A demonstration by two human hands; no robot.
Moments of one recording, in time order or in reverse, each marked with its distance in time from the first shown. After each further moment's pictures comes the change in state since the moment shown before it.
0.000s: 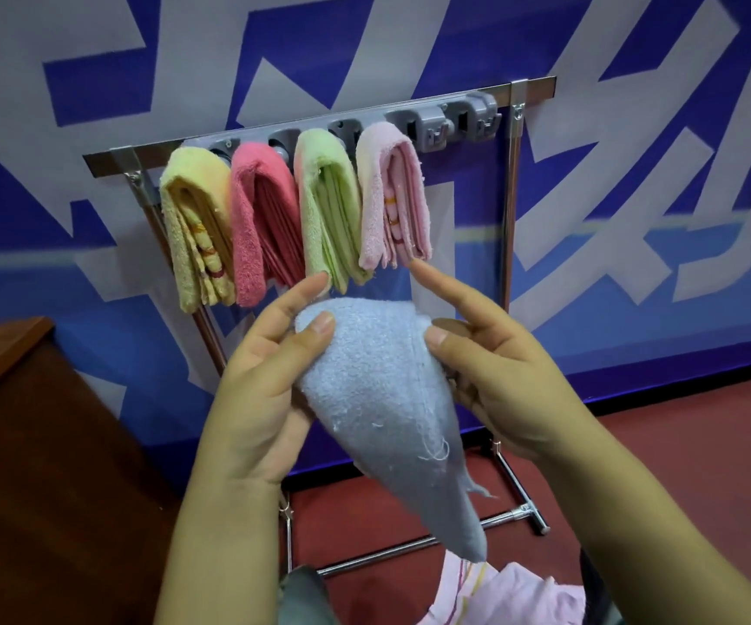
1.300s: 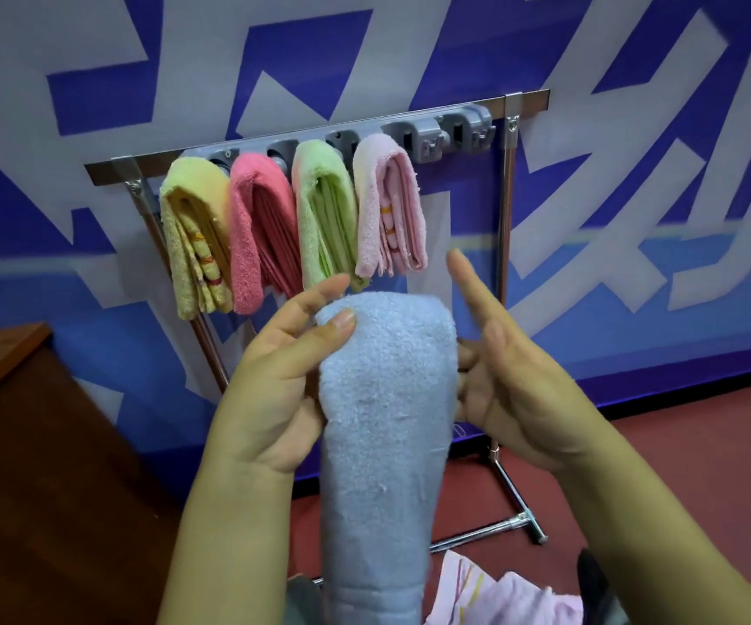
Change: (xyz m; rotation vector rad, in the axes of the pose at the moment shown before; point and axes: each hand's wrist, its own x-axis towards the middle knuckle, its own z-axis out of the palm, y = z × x) left_hand 0.006 0.004 0.019 -0.025 -0.067 -0.040; right_hand -0.010 -0.009 -0.011 0.157 -0.170 0.060
